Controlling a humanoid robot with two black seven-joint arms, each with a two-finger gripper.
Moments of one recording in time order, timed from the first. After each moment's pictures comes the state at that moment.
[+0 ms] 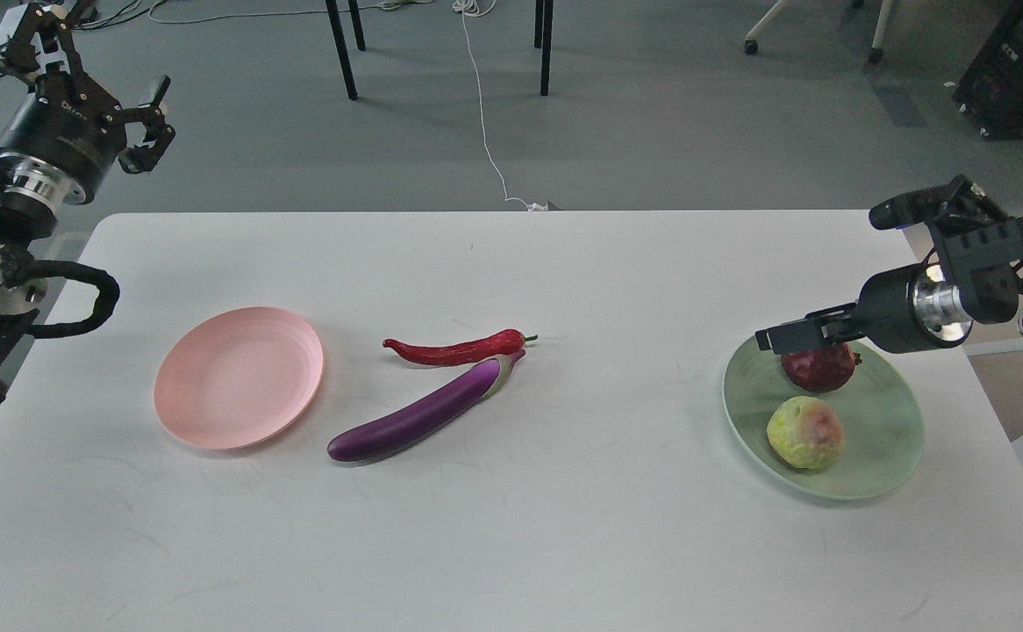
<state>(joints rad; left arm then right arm) -0.81 0.60 -0.71 -0.76 0.03 -0.40 -0.38 1.50 -0.85 -0.43 1.28 -1.04 0.37 0.17</state>
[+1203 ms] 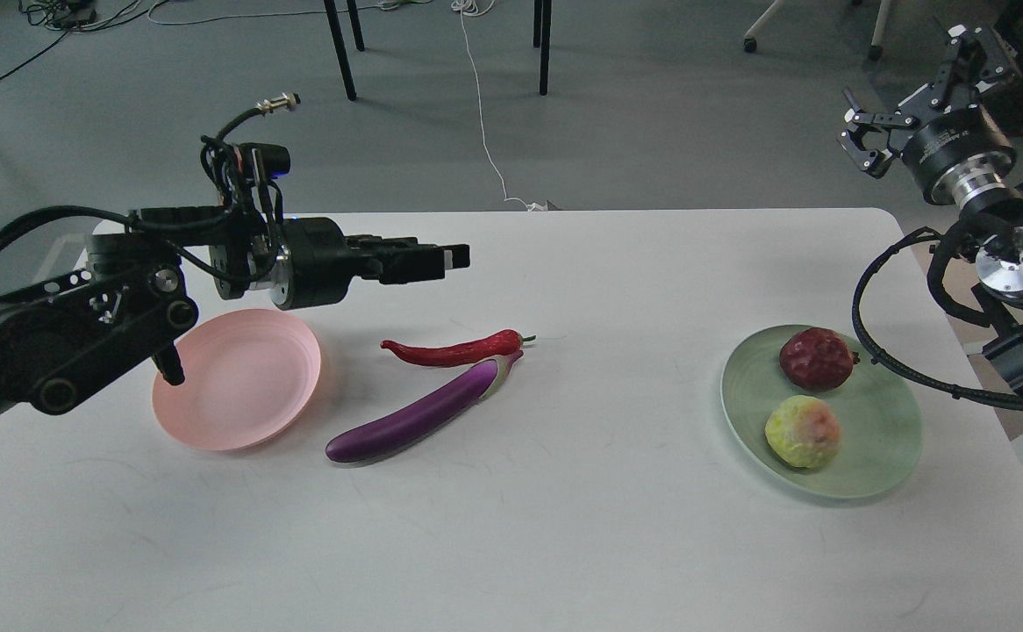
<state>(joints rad) -0.89 0.53 -0.43 -1.23 1.57 -0.38 -0.27 0.90 -0.37 0.85 0.35 0.13 0.49 0.17</state>
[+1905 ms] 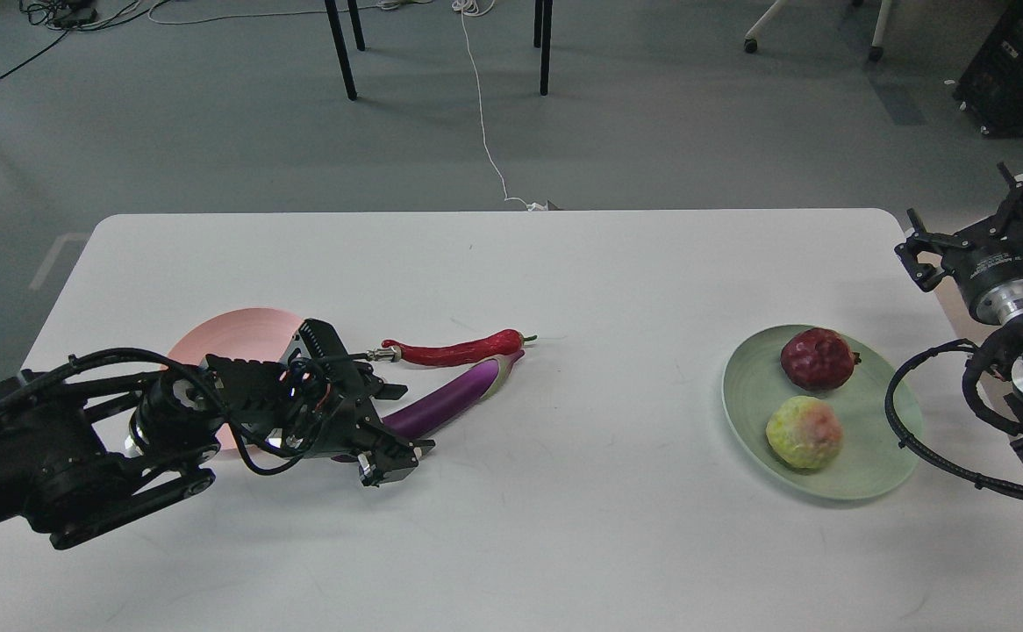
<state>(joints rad) -0.78 0.55 -0.17 -1.27 2.18 -0.23 -0.25 0.69 -0.40 0.93 0.34 0.18 0.49 0.17</state>
